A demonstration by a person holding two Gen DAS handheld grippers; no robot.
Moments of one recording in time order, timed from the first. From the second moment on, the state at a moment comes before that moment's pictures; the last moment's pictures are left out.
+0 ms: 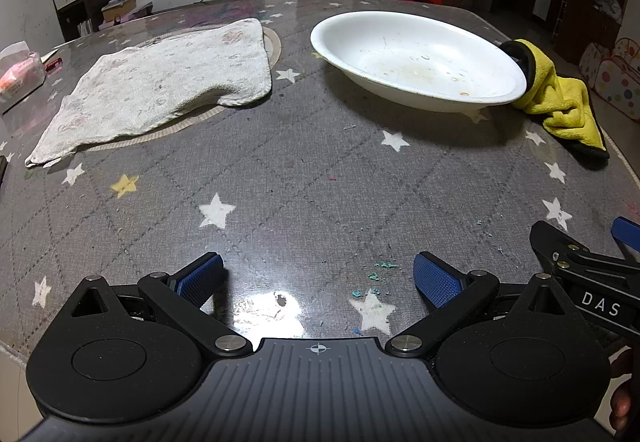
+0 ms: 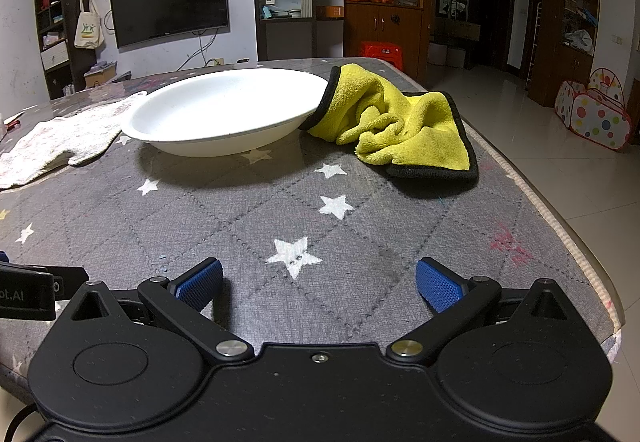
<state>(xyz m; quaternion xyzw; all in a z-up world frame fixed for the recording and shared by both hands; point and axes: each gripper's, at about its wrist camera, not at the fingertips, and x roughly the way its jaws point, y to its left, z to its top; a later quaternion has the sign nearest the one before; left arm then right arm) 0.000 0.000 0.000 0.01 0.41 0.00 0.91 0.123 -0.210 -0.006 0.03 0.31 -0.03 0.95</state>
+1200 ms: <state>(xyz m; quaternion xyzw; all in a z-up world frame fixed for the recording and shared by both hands) -0.002 -0.001 0.002 0.02 0.42 -0.03 0.91 0.124 -0.213 -0.005 0.02 0.31 -0.02 0.95</state>
